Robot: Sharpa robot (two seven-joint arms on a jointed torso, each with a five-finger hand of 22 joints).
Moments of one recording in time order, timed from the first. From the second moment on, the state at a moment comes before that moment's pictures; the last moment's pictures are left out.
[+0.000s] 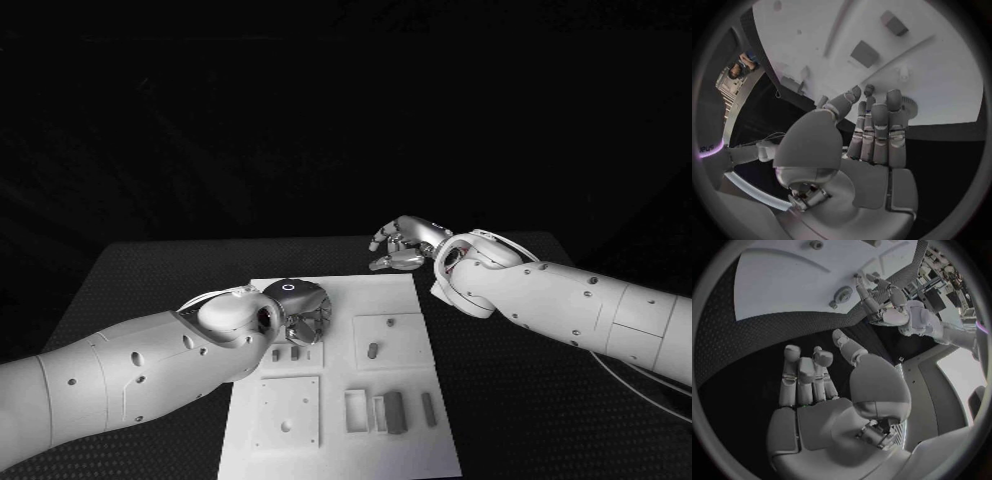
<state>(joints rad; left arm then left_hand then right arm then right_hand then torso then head) 1.30 -0.51 -0.24 1.28 -1.59 -0.20 -0.06 1.21 -0.14 0.53 -0.29 0.06 0.95 0.13 0.29 0.50 1.15 0.08 0.21 0.17 1.11 -0.03 1.31 0.43 0.03 1.23 -0.13 0.31 1.31 1.22 -0.72 0.05 1.29 -1.30 -0.33 -0.07 1.04 -0.11 0.53 -0.29 0.04 0.85 0.14 0.24 0.53 1.23 0.03 1.04 1.02 1.14 -0.08 1.48 0.89 0.25 1.04 0.01 0.95 1.31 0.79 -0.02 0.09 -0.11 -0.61</state>
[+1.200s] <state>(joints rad) 1.29 -0.49 -0.24 1.23 -1.61 -0.20 -0.07 1.21 -0.13 0.53 -0.29 0.06 0.95 0.13 0.29 0.49 1.16 0.08 0.18 0.17 1.11 -0.02 1.32 0.44 0.04 1.23 -0.13 0.32 1.31 1.22 -0.72 0.05 1.29 -1.30 -0.33 -0.07 1.04 -0.11 0.53 -0.29 0.04 0.85 0.14 0.24 0.53 1.23 0.03 1.04 1.02 1.14 -0.08 1.48 0.89 0.25 1.04 0.01 0.95 1.31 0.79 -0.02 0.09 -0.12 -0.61</state>
